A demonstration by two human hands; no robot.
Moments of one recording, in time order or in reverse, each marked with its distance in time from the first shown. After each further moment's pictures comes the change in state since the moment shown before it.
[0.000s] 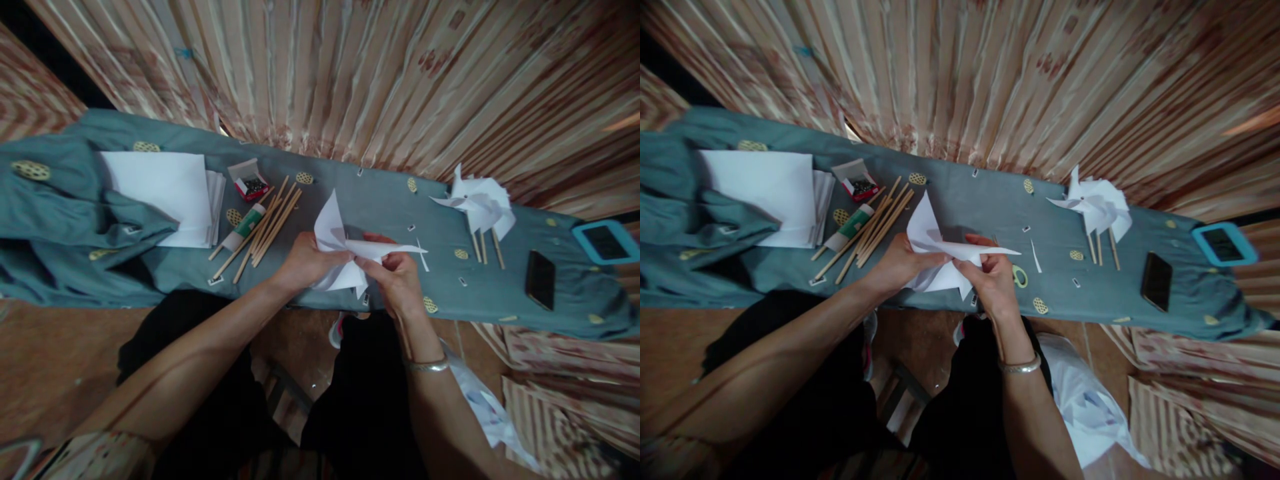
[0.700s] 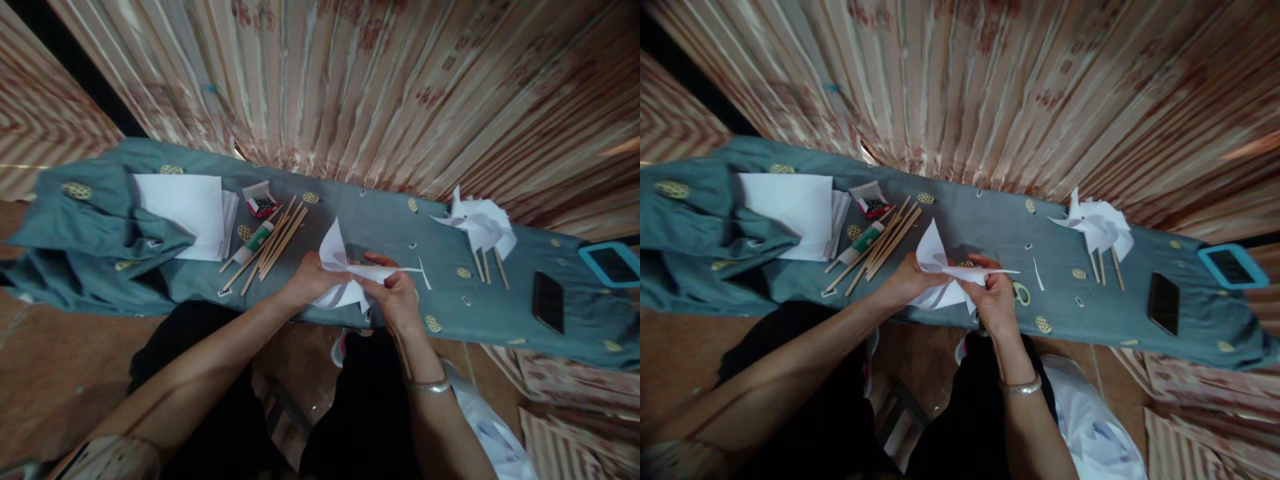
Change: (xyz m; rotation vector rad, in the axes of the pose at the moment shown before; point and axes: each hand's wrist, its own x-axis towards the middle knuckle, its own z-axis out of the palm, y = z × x) left_hand 0.001 -0.006 0.000 -0.040 -0.024 -0.030; right_hand -0.001 -0.015 0.009 0.043 0.058 0.159
